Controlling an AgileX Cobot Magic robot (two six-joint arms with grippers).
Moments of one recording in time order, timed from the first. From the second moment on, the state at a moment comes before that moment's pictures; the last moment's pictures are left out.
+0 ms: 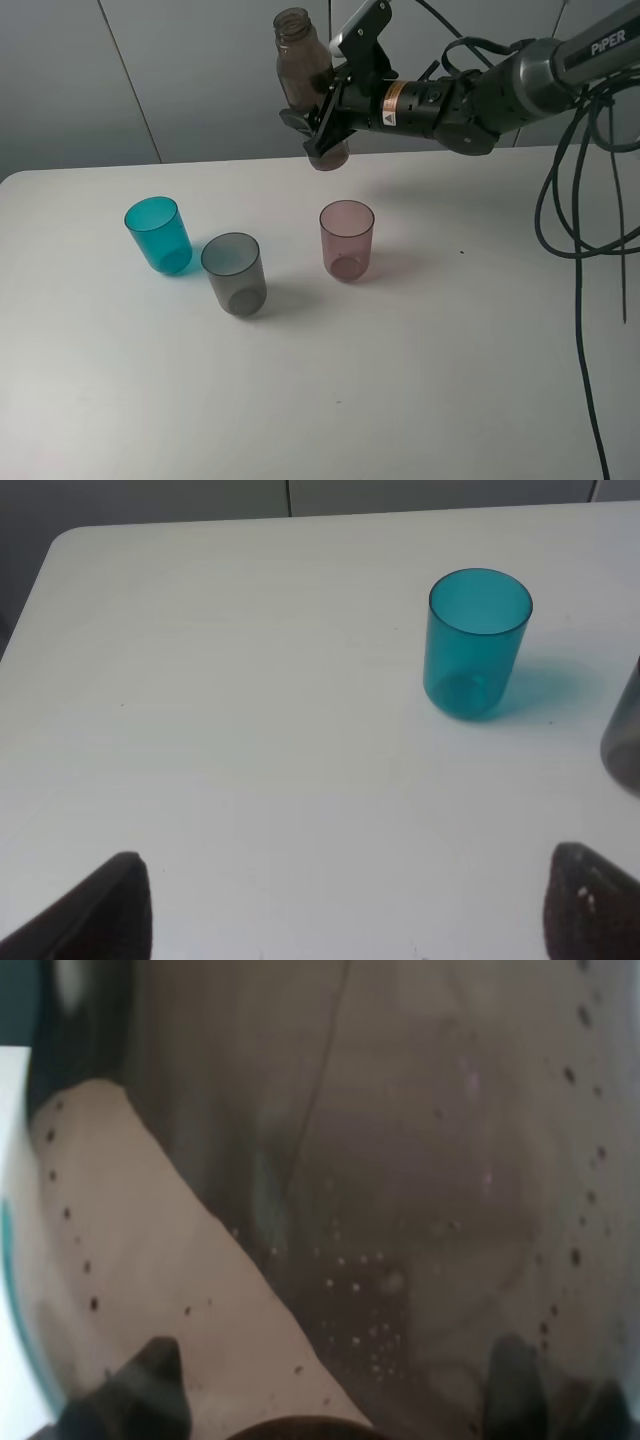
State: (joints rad) left arm -0.02 0.00 -0.51 0.02 1.08 -0.02; right arm 0.40 2.15 -1.31 -0.84 -0.69 0.29
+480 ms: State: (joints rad) left arm -0.02 0.00 -0.51 0.02 1.08 -0.02; right arm 0.41 2.18 -1.36 -0.91 -0.69 0.10
